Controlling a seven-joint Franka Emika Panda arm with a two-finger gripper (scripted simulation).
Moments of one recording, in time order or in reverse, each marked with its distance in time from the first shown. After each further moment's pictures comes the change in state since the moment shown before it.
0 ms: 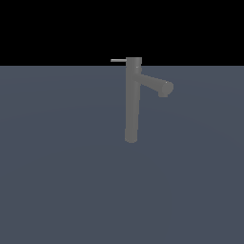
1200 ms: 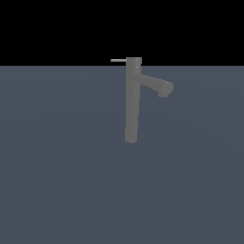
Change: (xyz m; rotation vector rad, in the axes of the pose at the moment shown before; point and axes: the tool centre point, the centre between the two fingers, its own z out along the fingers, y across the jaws) arm 0.095 -0.005 0.067 0.002 -0.009 -0.079
